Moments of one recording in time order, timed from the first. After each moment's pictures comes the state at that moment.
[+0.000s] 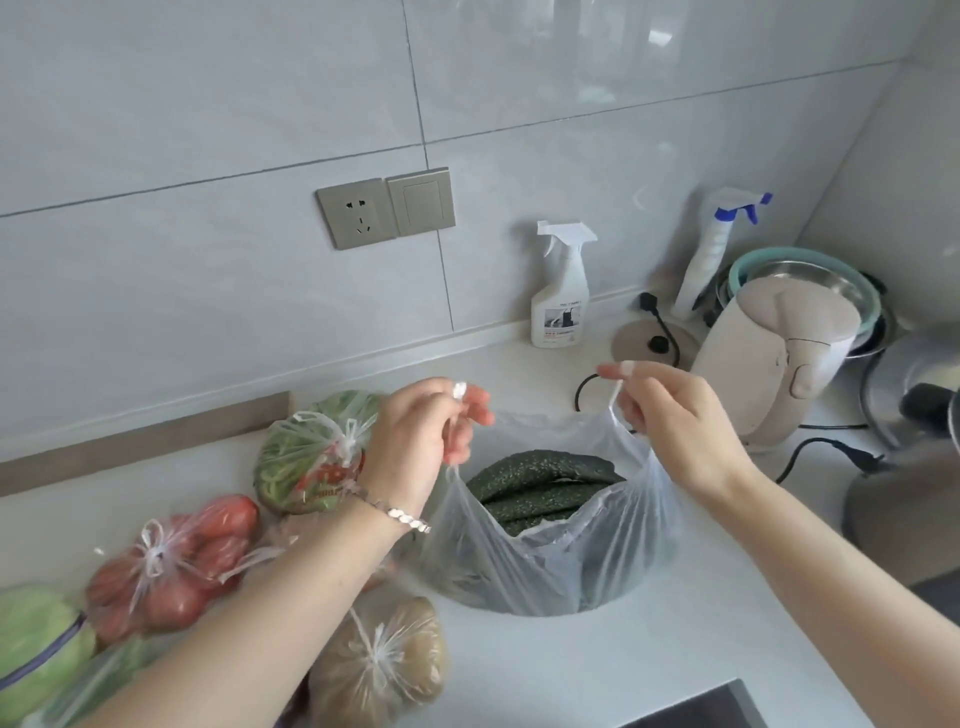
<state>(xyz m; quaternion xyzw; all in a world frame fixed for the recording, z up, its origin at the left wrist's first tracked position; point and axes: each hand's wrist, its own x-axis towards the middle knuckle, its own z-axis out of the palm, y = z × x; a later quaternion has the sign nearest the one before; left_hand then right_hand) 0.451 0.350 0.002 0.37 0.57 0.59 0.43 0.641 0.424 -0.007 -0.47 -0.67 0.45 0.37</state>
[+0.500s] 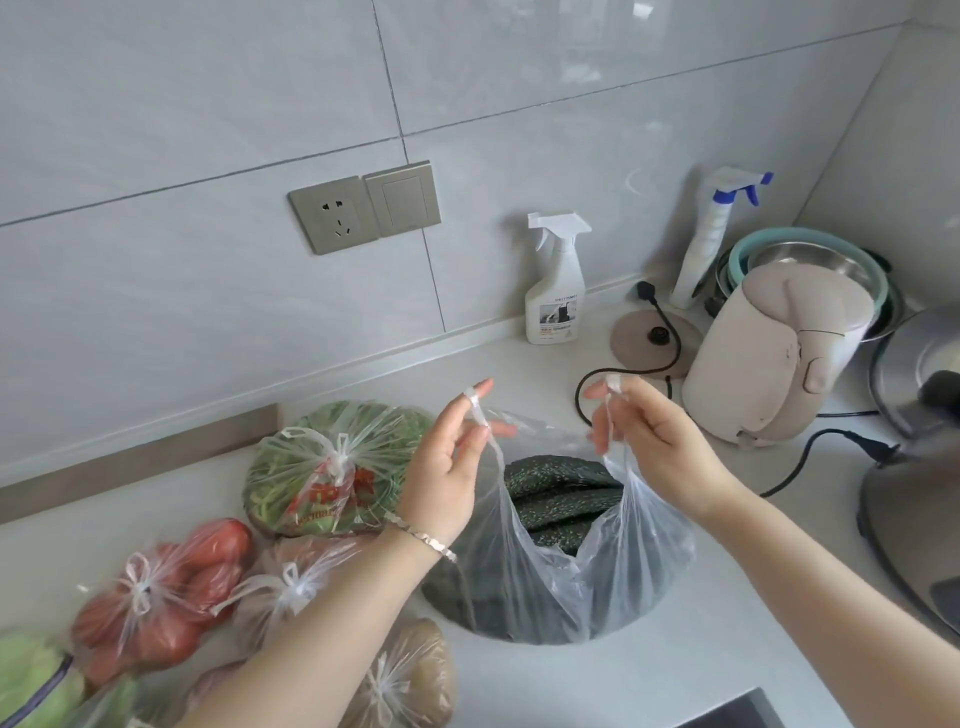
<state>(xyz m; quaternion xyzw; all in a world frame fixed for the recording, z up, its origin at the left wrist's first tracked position) 0.449 0.375 -0.055 0.55 0.63 0.47 0.29 0.636 0.449 -0.057 -0.39 -0.69 0.48 0.38</state>
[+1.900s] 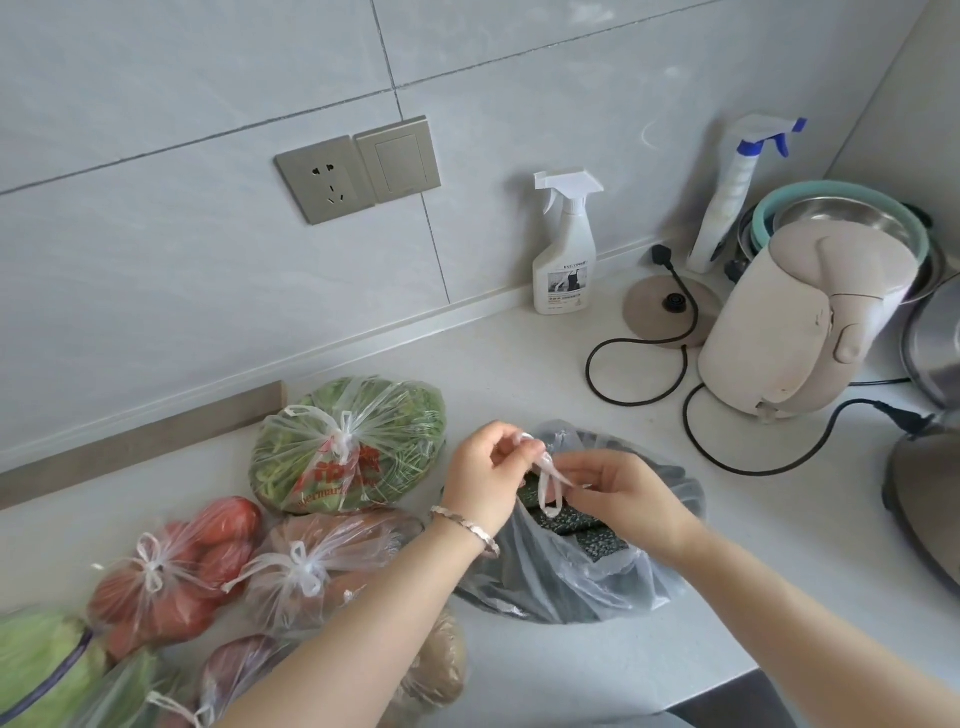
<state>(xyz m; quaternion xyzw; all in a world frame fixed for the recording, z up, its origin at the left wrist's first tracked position) 0.470 0.388 -0.092 0.48 0.69 0.40 0.36 0.620 0.417 -0.100 -0.42 -0.63 0.62 0.20</state>
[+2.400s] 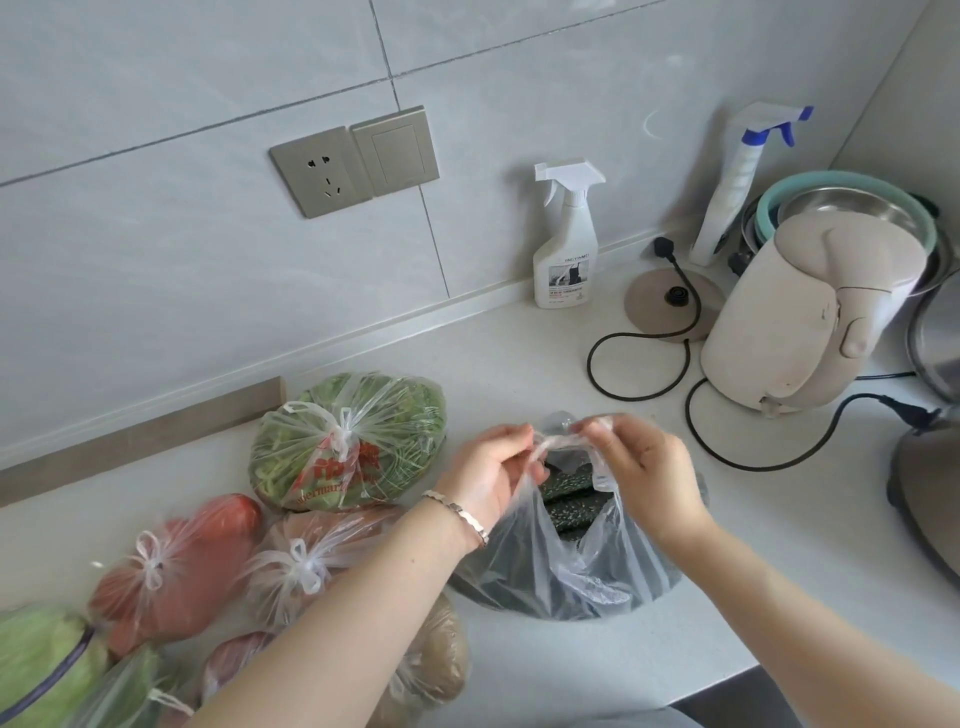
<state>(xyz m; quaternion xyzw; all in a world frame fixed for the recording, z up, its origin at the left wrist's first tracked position) 0.469 0.396 -0.084 0.16 0.53 0.51 0.66 0.619 0.424 -0.102 -0.49 -0.67 0.42 0.37</state>
